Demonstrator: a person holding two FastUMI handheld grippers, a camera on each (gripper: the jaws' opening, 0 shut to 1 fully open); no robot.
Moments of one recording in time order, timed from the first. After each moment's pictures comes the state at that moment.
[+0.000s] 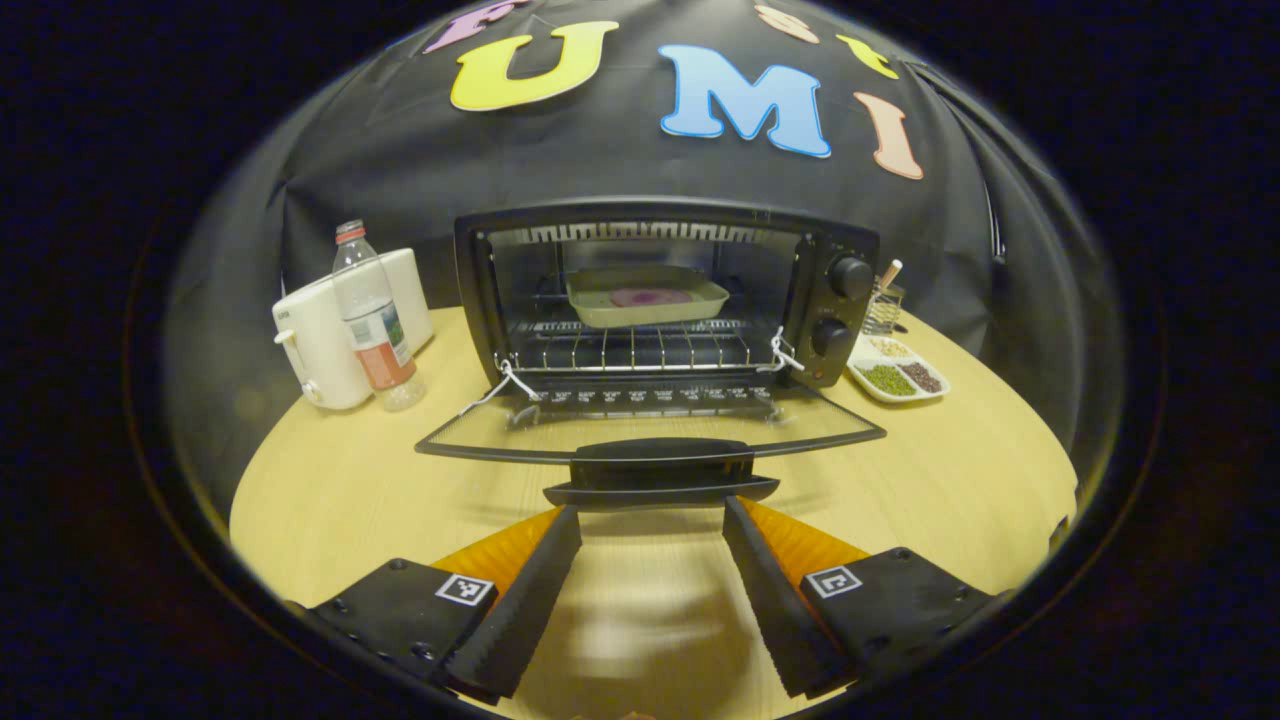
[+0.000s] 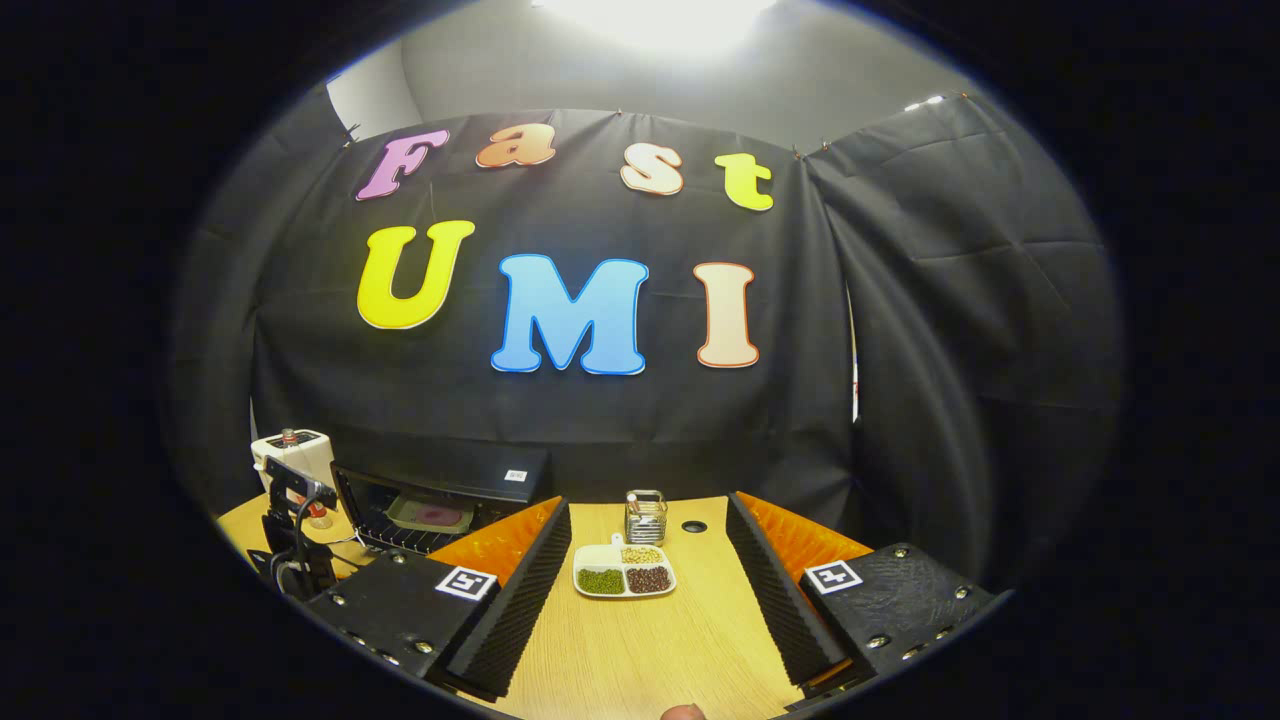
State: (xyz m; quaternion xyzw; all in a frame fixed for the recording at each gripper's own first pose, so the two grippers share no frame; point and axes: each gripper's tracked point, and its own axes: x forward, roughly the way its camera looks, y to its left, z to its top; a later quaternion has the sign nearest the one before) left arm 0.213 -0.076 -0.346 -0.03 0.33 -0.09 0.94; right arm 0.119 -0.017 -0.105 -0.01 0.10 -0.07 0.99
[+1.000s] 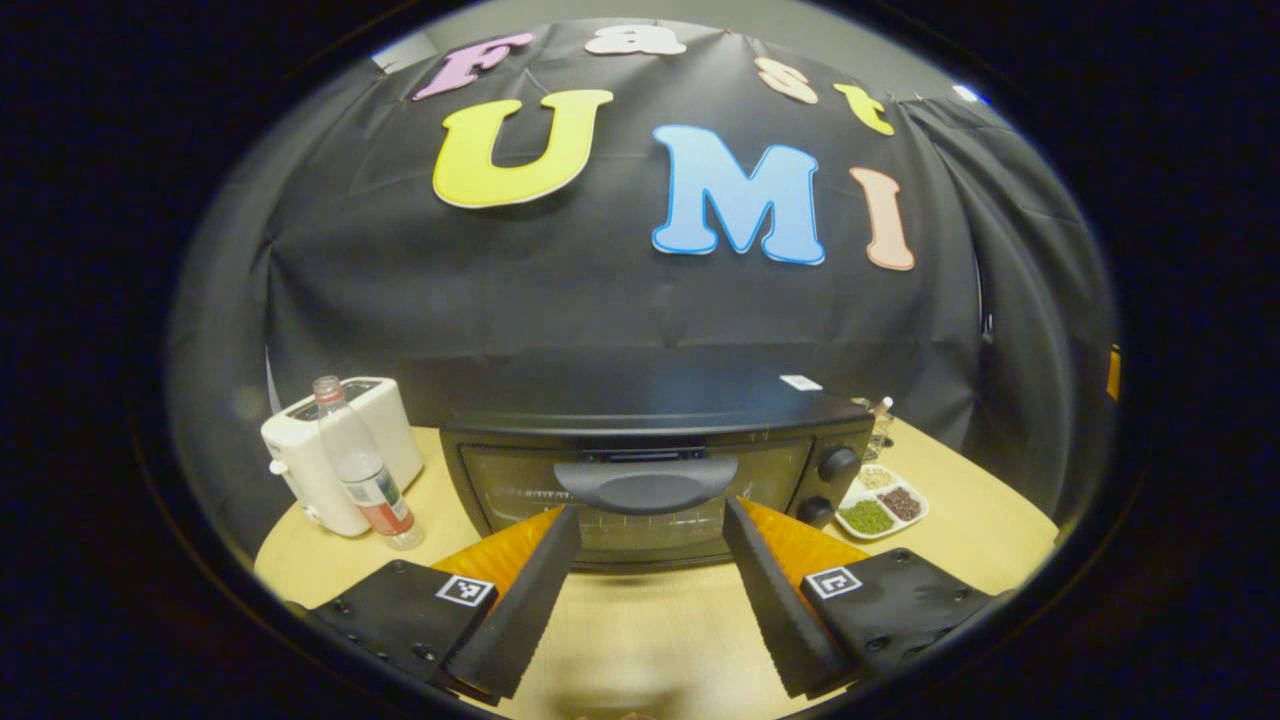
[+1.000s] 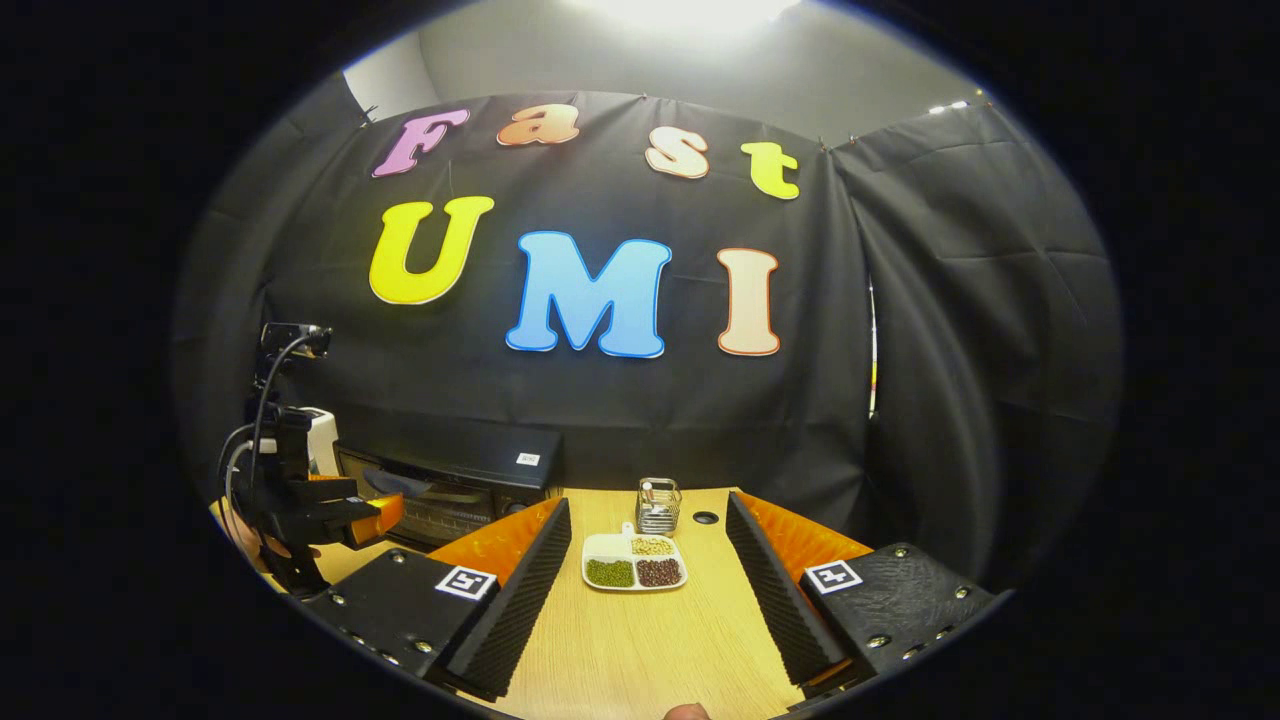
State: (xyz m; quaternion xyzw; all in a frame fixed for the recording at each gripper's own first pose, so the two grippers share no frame) left arm 0.303 -0.076 -0.222 -0.05 0.19 -0.10 0.97; right arm 0.141 0.005 -0.112 -0.02 0.12 -0.04 0.99
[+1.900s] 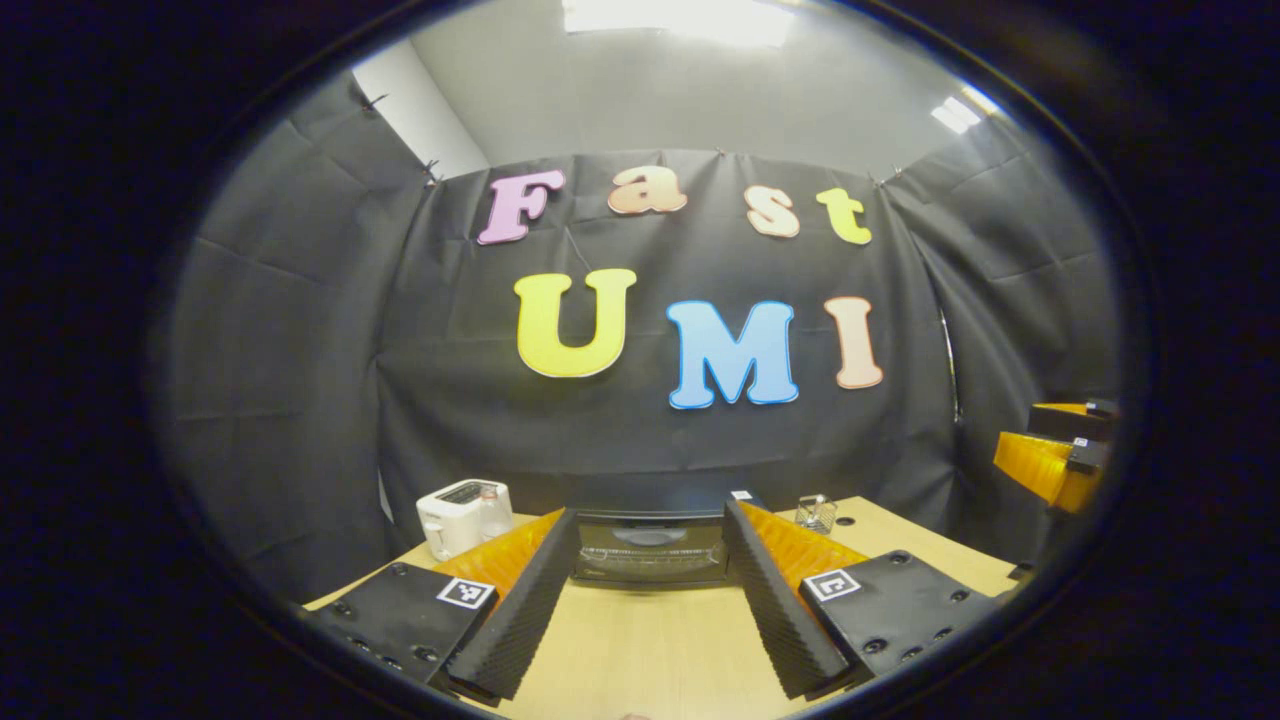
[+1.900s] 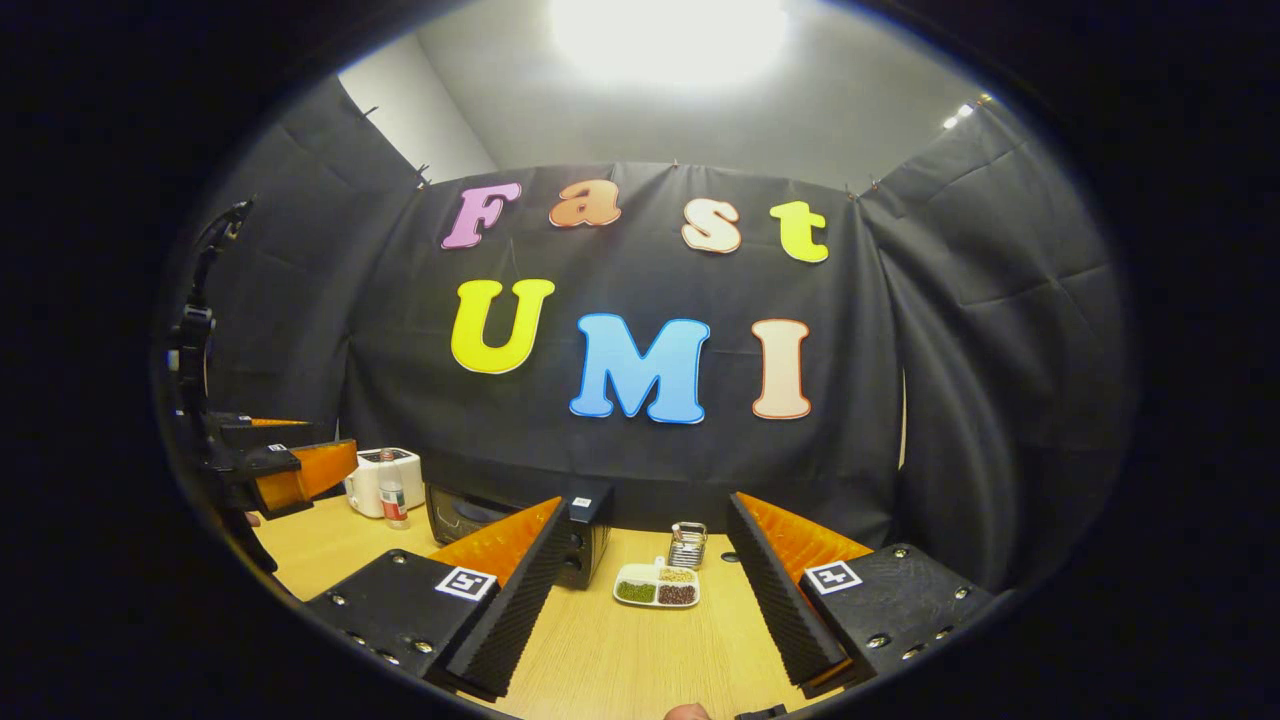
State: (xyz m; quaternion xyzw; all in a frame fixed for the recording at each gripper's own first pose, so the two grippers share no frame) left arm 0.054 -0.049 -0.011 -0.04 0.04 -0.02 1.00; right arm 0.035 -0.027 -0.030 -0.02 0.04 0.06 1.00
